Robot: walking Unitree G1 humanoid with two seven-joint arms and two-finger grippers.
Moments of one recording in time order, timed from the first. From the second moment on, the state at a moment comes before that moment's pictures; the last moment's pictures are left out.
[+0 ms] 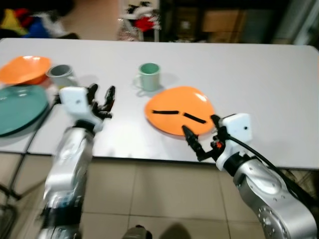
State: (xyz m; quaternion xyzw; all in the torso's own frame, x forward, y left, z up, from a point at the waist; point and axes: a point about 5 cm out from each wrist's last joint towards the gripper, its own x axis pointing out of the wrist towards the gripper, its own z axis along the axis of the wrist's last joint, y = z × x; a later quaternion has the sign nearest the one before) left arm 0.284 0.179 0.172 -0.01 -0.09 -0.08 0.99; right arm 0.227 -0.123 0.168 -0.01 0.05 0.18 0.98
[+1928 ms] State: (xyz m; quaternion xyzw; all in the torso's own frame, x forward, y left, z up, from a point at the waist) left arm 0.254 0.167 0.164 0.07 -0.02 -0.09 0.99; right arm 0.241 -0.128 0.146 0.02 0.05 0.11 0.99
